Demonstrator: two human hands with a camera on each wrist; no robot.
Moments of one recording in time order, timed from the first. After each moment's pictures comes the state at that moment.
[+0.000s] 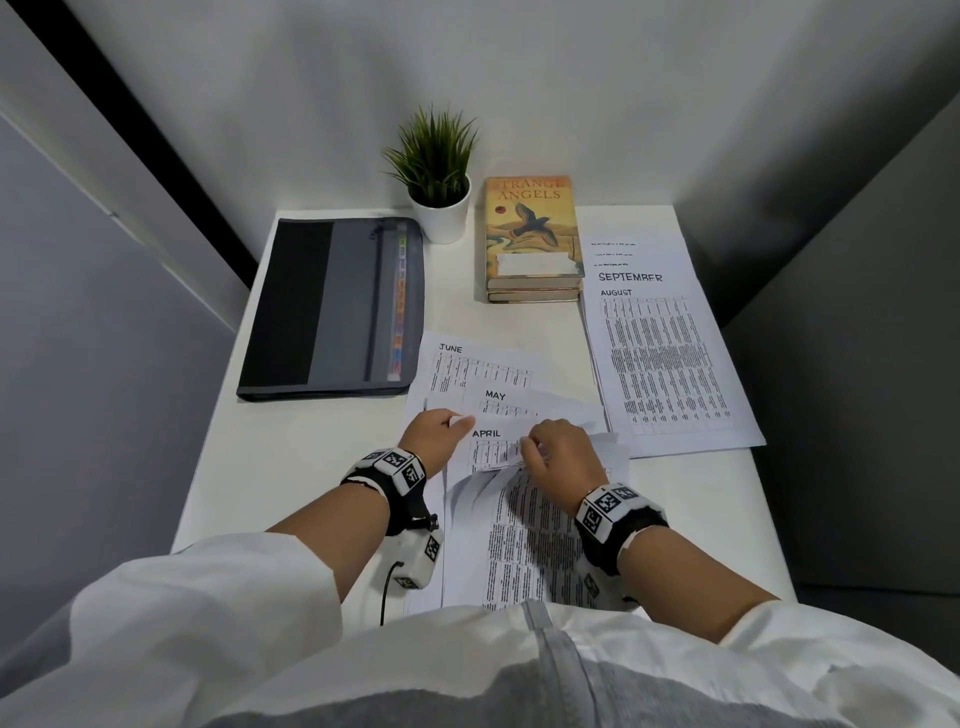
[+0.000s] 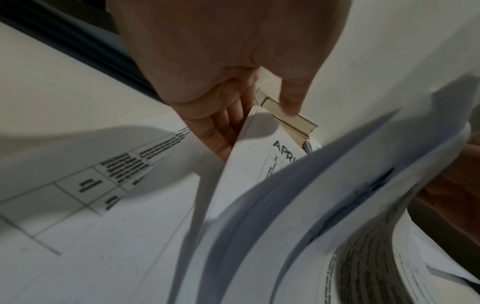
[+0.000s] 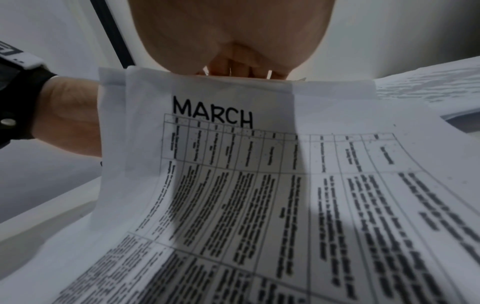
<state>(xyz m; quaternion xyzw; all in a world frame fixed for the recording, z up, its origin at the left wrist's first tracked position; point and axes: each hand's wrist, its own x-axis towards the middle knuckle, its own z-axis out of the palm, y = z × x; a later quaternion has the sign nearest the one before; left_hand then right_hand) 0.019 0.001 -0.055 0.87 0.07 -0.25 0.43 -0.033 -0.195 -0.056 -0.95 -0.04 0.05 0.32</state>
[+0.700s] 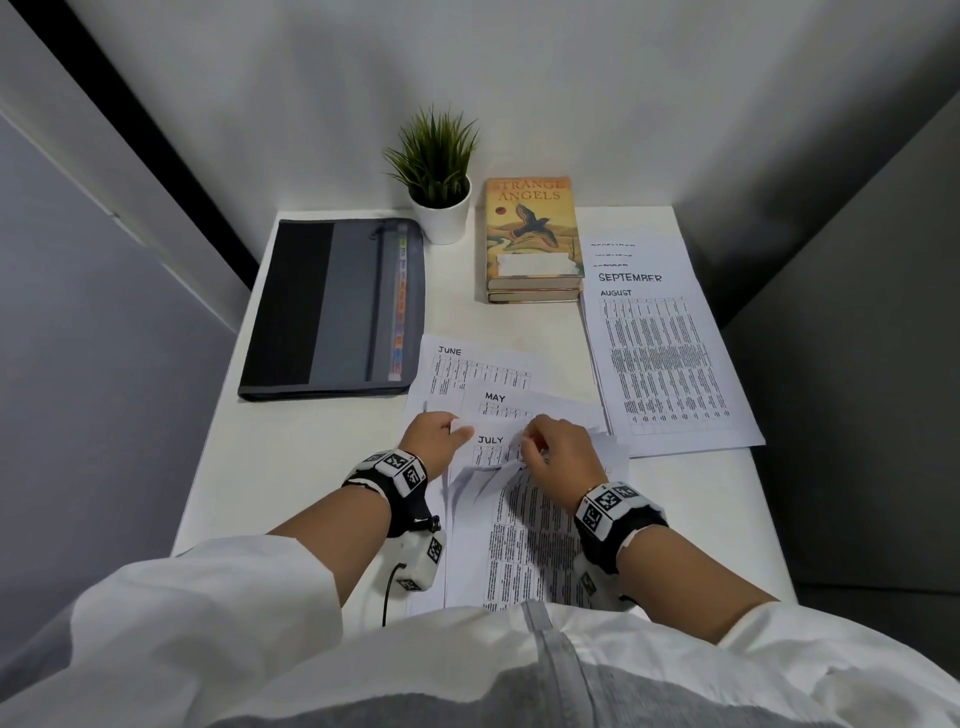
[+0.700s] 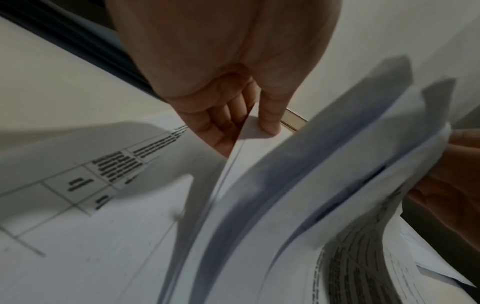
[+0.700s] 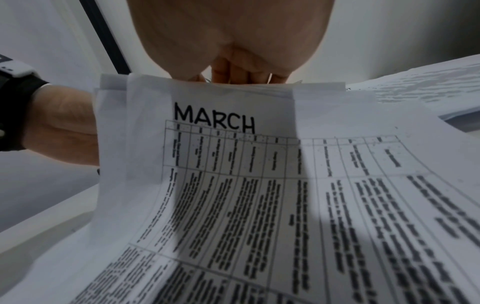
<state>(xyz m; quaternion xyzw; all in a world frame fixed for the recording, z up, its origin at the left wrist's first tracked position) 0.017 0.004 -0.059 0.88 0.06 -0.24 0.41 -0.033 -0.194 -0.047 -0.93 0.00 0.06 0.36</state>
